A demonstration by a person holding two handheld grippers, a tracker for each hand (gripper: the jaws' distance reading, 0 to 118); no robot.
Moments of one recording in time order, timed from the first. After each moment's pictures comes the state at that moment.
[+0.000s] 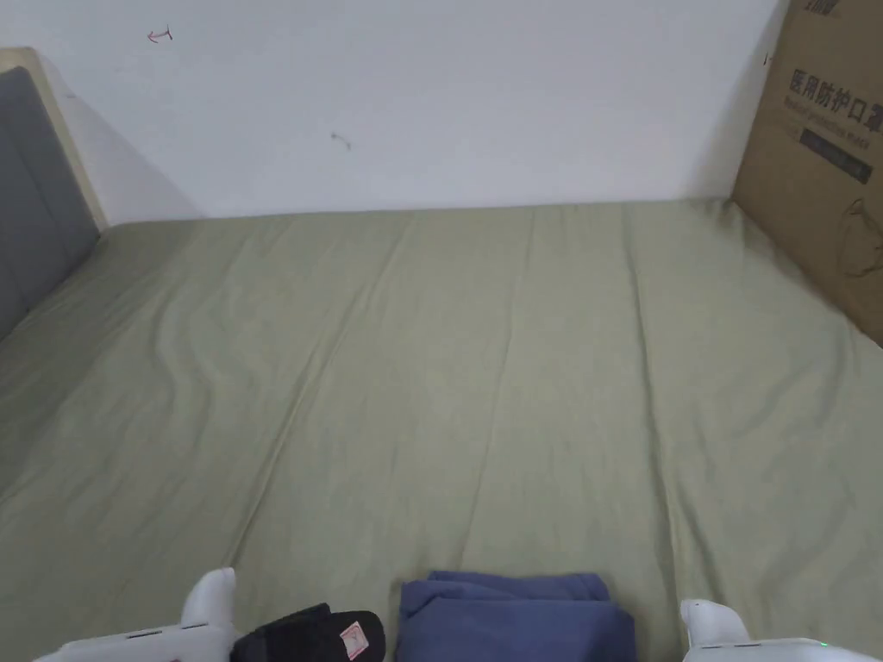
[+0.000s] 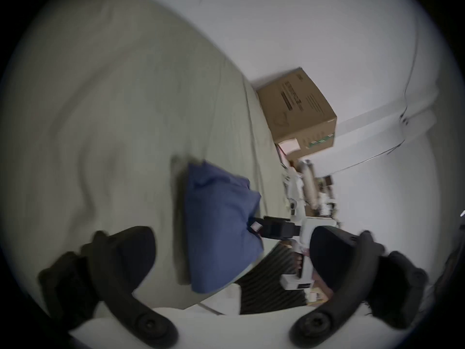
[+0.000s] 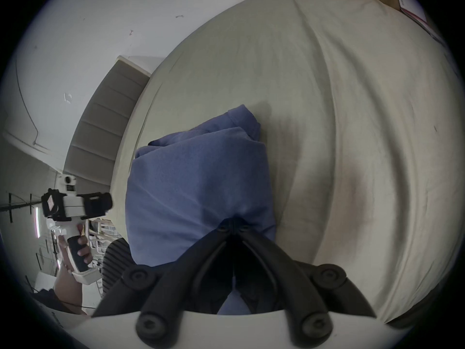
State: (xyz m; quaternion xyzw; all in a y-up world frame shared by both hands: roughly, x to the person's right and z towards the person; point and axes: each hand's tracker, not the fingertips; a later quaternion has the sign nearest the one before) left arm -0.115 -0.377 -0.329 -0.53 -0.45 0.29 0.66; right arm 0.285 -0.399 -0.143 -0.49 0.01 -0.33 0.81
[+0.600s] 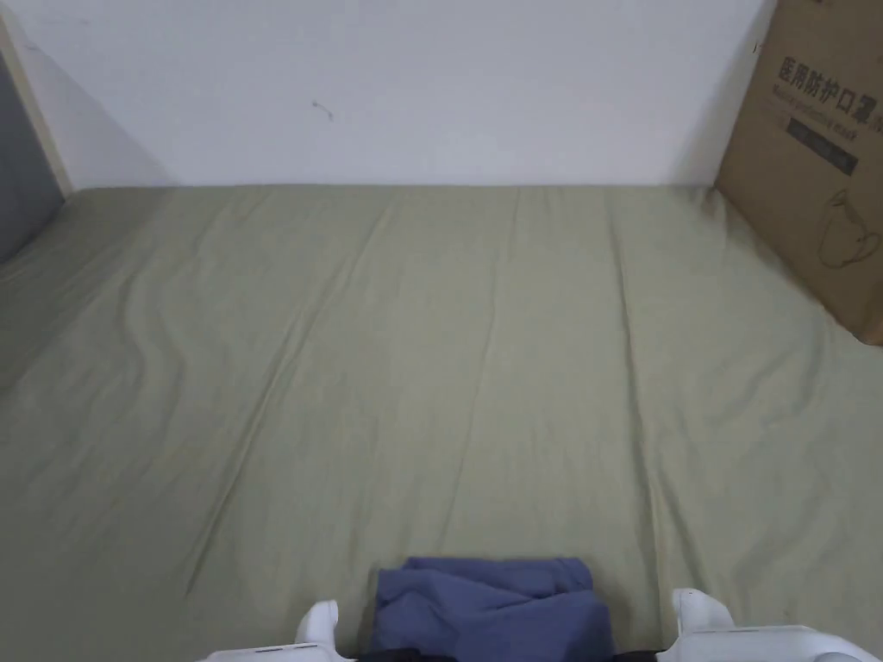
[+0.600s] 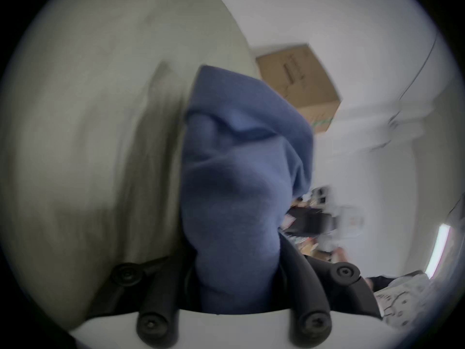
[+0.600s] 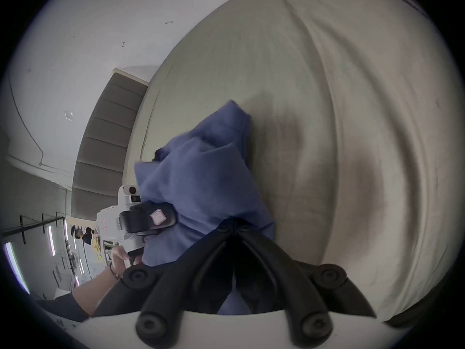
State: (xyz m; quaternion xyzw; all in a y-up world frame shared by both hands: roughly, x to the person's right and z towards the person) left arm -0.056 -0.491 -0.327 -0.55 -0.50 0.33 0.59; right arm 0.287 -0.404 -0.142 -0.48 0.01 -0.40 0.78
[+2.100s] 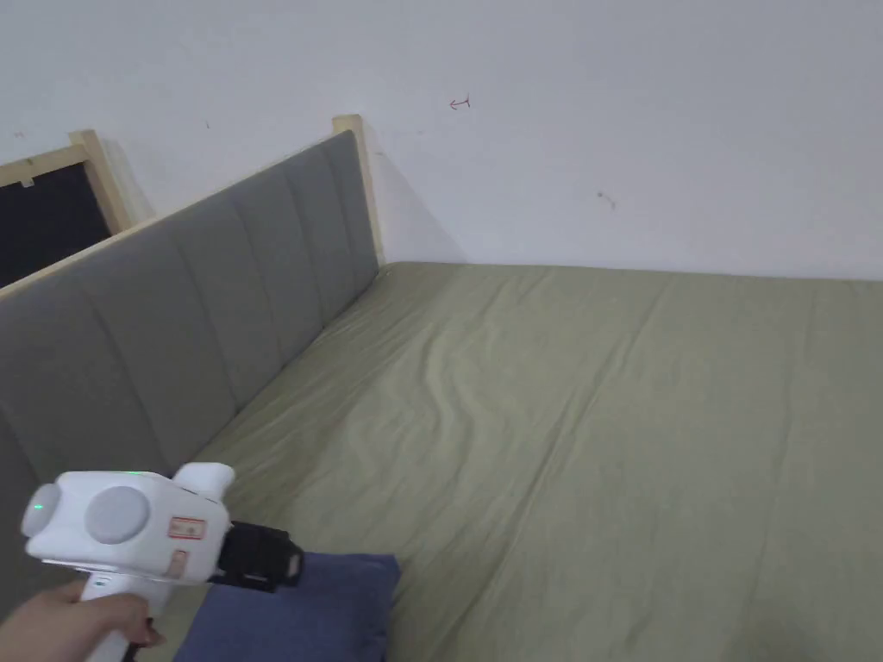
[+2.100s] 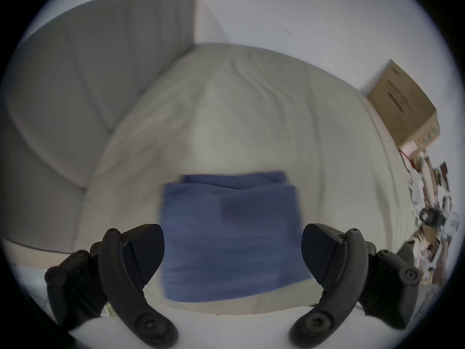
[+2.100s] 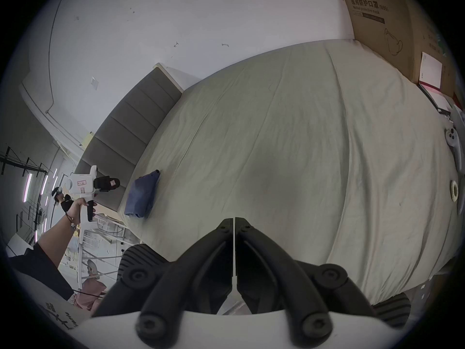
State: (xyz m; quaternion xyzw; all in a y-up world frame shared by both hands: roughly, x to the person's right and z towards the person) left arm -0.322 -0.282 -0.436 -0.51 -0.19 -0.02 0.84; right arm 0.234 -0.261 -0.144 -0.42 0.04 -0.25 0.87
